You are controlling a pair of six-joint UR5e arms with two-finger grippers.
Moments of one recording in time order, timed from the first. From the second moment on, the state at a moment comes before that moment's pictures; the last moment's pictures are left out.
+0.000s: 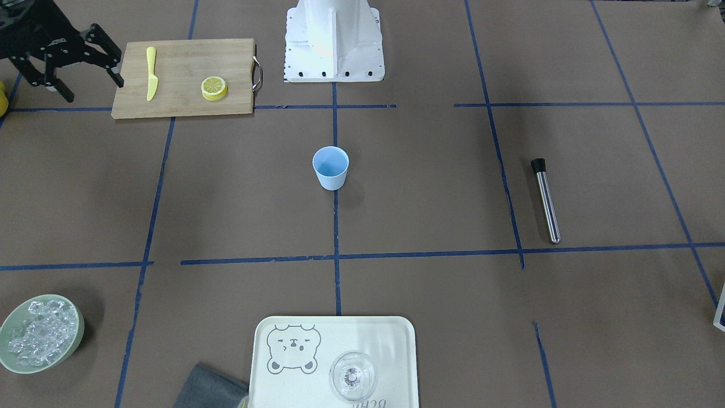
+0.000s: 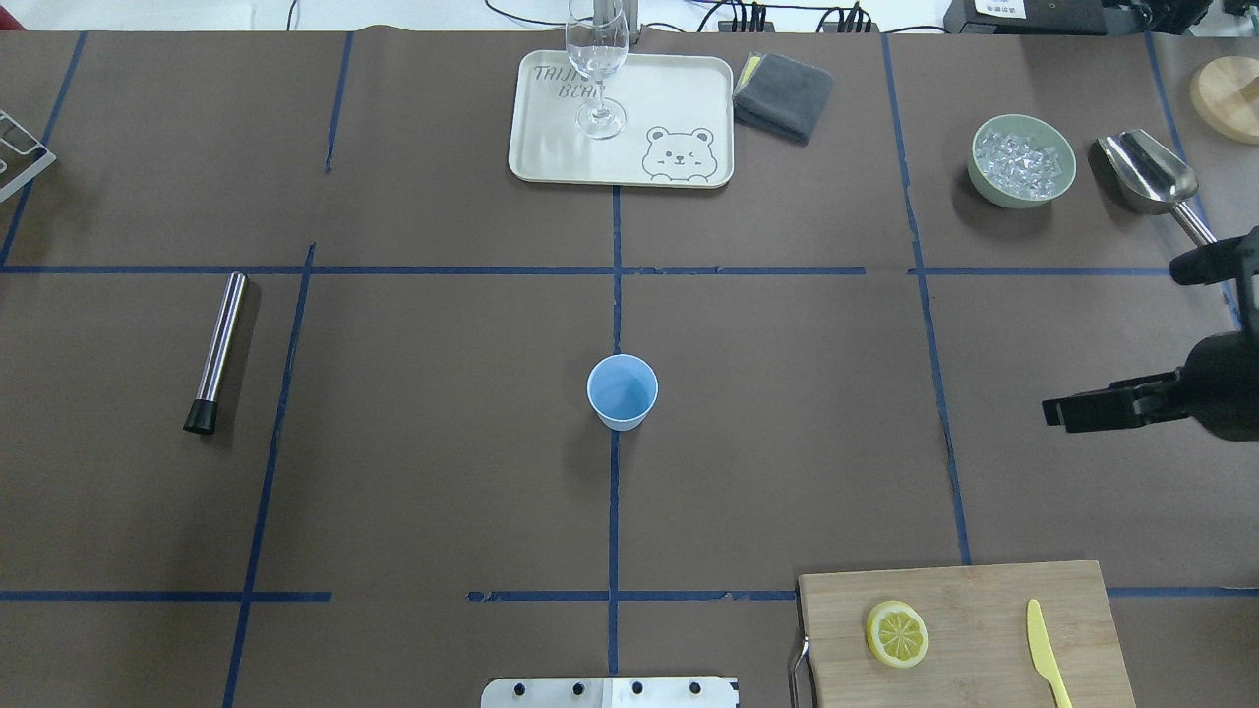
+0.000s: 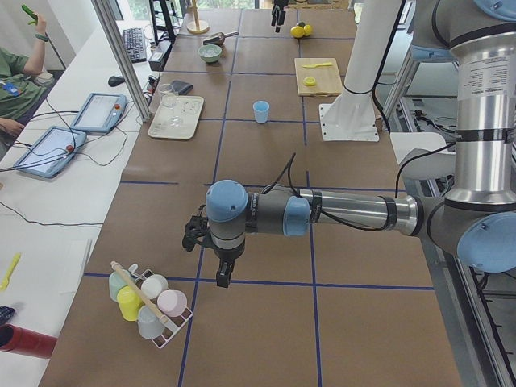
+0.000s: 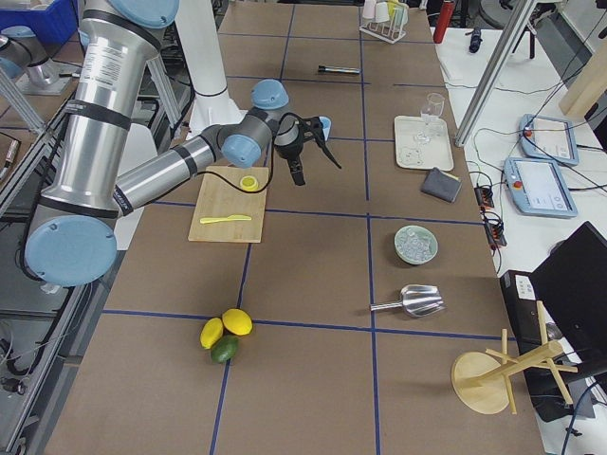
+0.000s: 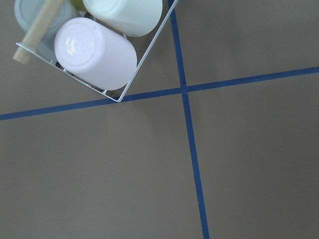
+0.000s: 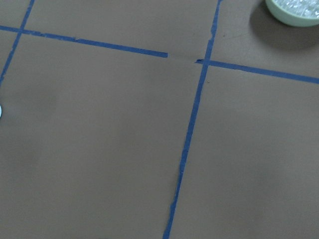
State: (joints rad) left arm -1.61 -1.49 -1.73 -1.56 -2.33 0.14; right arm 0.70 -1.85 2.37 -1.20 1.92 0.93
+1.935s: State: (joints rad) left arm -1.61 -1.48 -1.73 -1.59 -2.33 0.13; right arm -0.11 -1.70 2.24 -1.36 1.22 1.59
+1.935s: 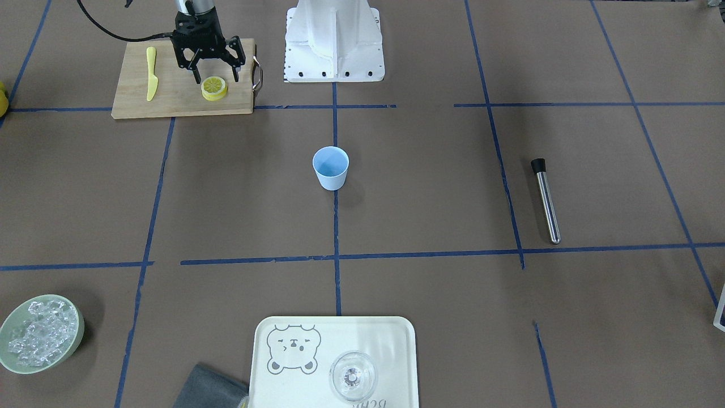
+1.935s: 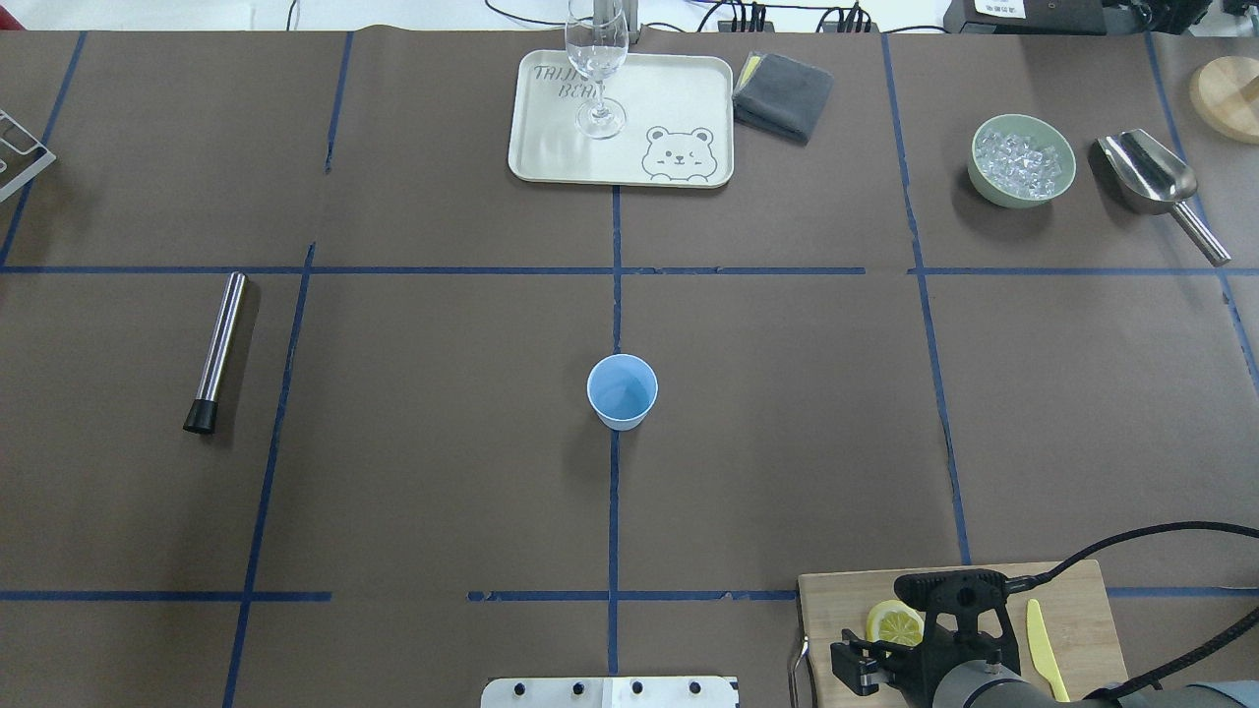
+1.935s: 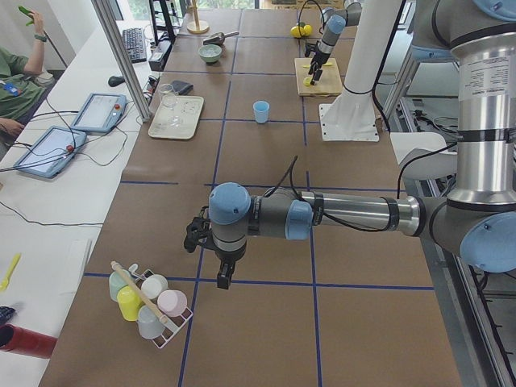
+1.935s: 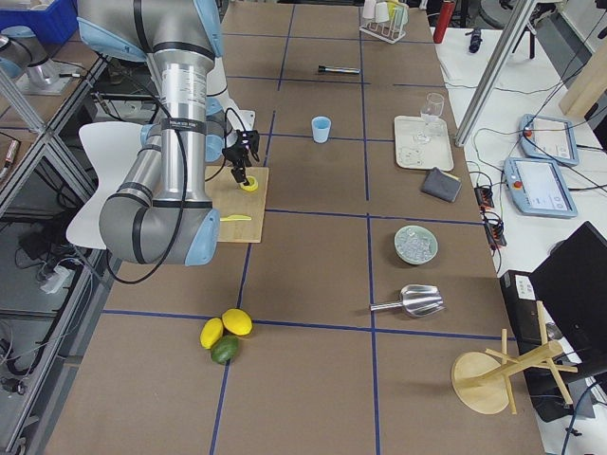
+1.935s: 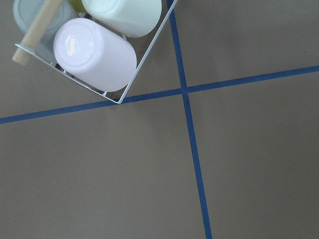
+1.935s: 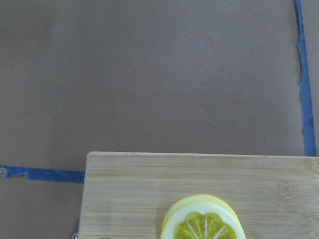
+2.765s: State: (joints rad) left arm -1.61 -1.48 -1.73 -1.60 -2.33 0.14; right arm -0.11 -1.71 2.19 -1.32 1.23 1.58
